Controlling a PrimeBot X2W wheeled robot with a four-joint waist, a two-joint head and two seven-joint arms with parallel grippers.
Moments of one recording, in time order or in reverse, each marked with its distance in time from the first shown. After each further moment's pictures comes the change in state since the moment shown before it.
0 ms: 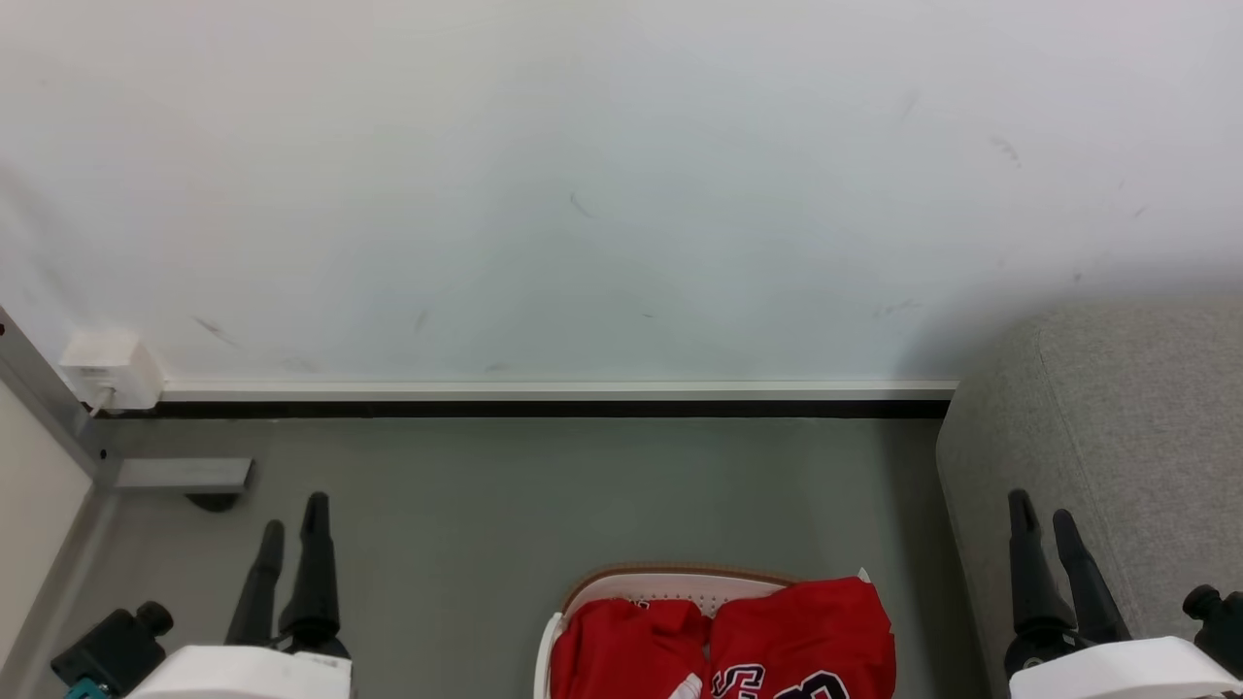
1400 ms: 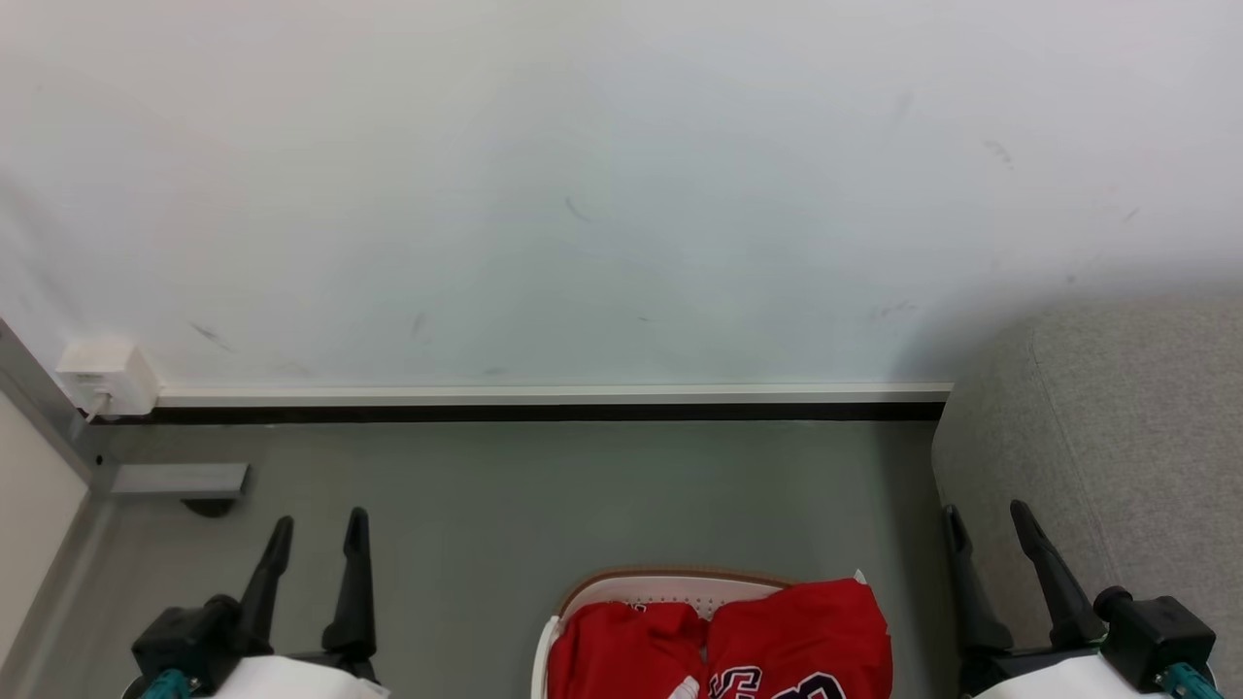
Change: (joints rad) left arm 0.010 0.018 -0.041 0.023 0.509 0.028 -0.107; right arm -0.002 -0.004 0.066 0.023 -0.480 0.000 -0.103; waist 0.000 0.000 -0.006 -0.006
